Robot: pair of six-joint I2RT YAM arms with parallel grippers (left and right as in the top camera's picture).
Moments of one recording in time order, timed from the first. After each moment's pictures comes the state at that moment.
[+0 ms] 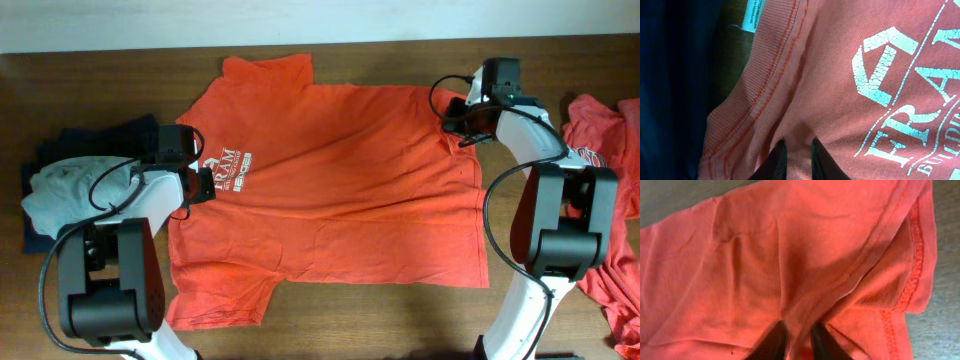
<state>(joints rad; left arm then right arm) 0.04 1.87 1.06 -0.42 -0.16 -0.10 -0.11 2.13 1.56 -0.51 -0.21 0.27</state>
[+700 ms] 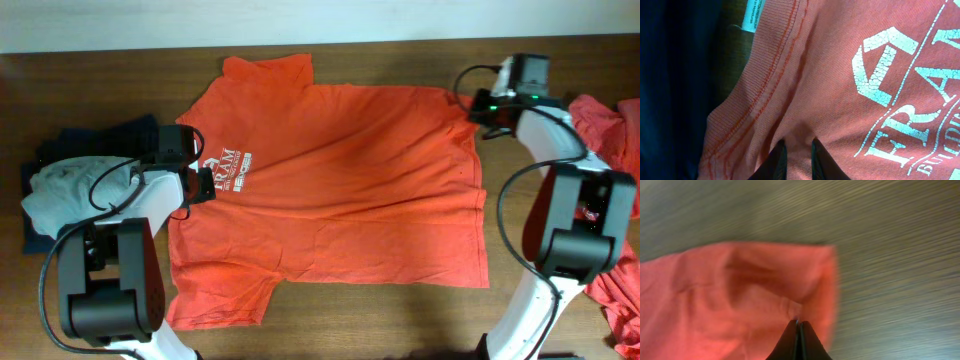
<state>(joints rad) 0.04 1.87 1.06 -0.42 -0.16 -0.10 -0.22 2.13 1.57 -0.41 -0.14 0.17</state>
